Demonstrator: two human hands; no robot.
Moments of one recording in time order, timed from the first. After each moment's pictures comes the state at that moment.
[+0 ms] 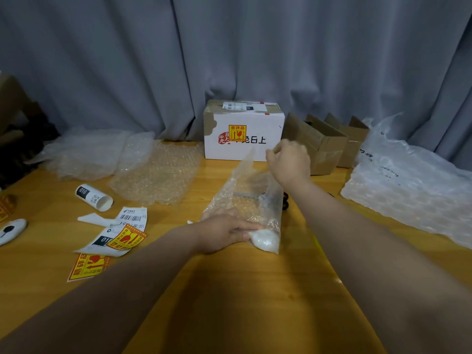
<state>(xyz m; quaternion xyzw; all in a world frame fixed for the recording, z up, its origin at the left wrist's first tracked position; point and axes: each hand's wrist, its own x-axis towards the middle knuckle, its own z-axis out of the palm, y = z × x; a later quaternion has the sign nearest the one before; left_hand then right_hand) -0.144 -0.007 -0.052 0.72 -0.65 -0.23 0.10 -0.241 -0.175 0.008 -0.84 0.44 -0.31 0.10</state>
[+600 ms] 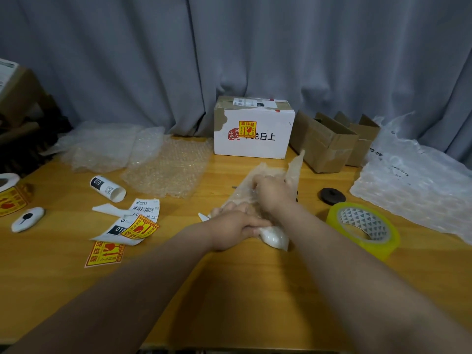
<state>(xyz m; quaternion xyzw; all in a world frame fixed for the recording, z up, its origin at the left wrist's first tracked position) -0.155 0.003 -0.054 0.73 -0.65 -0.18 0.13 -0.227 -0.130 -0.042 -0.91 0.40 -0.08 0.06</state>
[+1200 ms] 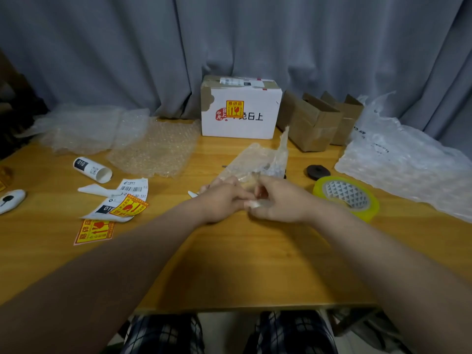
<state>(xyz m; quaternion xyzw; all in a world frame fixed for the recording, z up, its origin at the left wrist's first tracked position) -0.153 -0.002 -0.060 0.73 -0.63 -0.16 0.18 -0.306 -0.094 -0.031 -0.95 0.24 -0.03 0.18</state>
